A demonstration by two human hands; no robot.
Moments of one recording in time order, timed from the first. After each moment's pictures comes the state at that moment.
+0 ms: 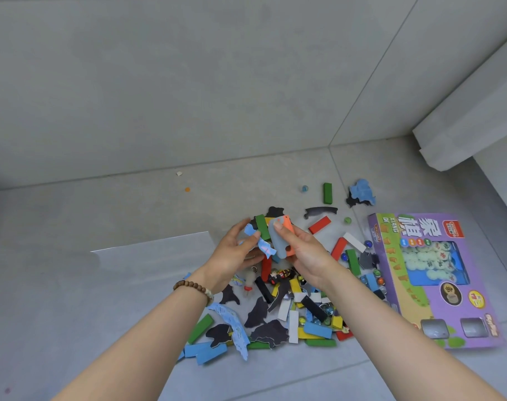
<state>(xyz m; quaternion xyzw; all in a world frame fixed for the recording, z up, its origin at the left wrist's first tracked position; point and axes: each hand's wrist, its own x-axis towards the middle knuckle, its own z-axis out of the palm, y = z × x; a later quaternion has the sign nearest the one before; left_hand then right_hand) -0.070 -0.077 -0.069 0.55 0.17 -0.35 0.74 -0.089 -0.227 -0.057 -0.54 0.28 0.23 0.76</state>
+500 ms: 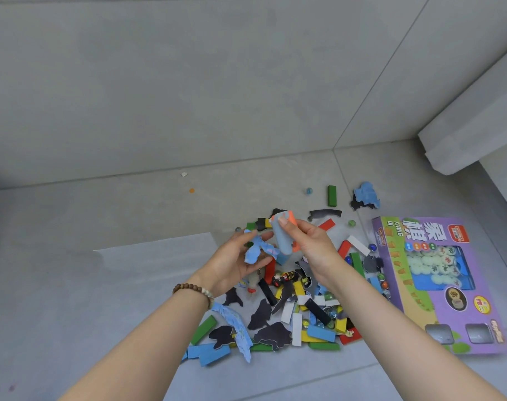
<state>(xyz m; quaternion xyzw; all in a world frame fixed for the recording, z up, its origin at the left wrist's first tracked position) -0.069 -0.070 -0.061 0.42 0.23 -0.40 0.78 -0.083 -0.229 -0.043 -0.65 0.27 0.17 0.69</state>
